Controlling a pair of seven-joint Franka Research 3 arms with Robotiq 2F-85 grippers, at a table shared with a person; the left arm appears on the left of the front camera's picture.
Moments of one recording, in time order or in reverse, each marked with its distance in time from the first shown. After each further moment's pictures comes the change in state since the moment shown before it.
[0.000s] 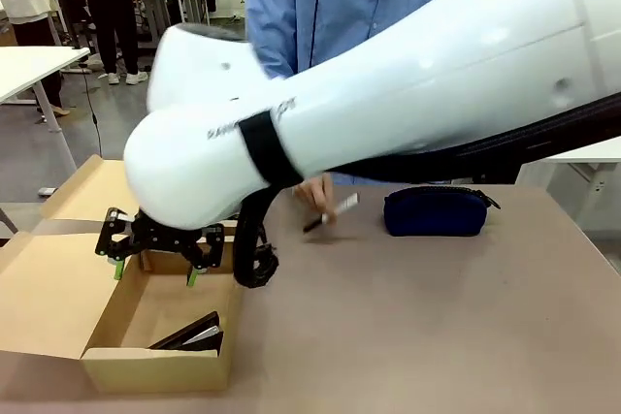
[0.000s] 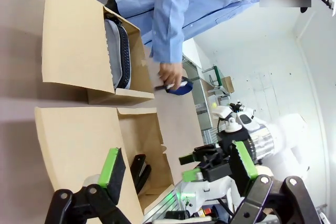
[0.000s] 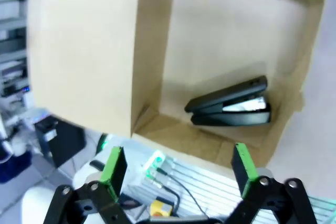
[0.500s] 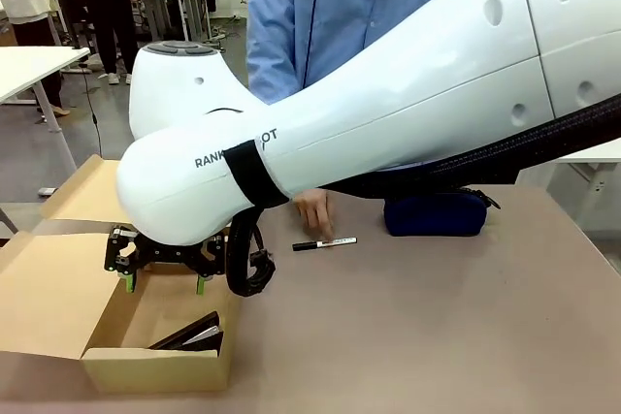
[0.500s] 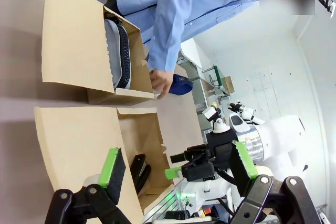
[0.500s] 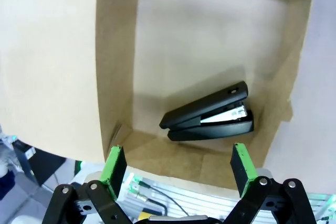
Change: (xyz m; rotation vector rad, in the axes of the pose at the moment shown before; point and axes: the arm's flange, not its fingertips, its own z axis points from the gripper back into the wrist) left arm 0.000 0.000 0.000 0.000 0.000 0.000; right arm 0.009 0.010 -0.034 -0.166 -0.009 -0.046
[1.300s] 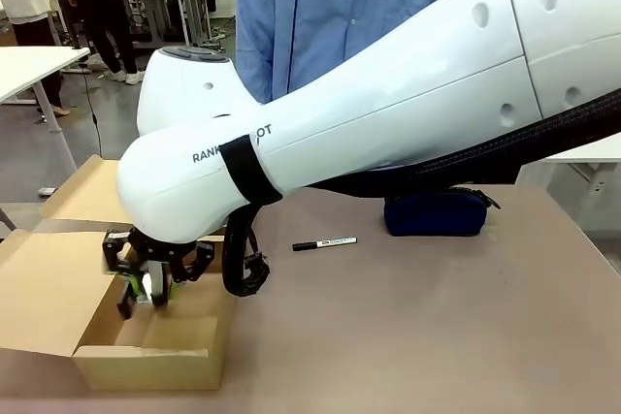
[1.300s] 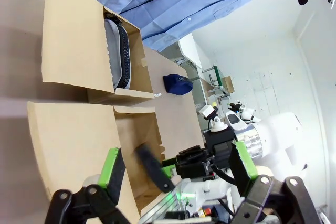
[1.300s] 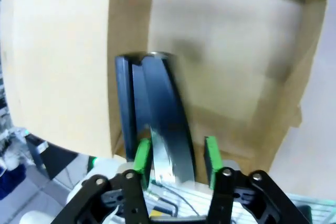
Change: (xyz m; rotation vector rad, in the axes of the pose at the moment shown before) left arm 0.000 0.000 0.000 0.000 0.000 0.000; right arm 0.005 0.001 -0.004 0.066 0.020 -0.008
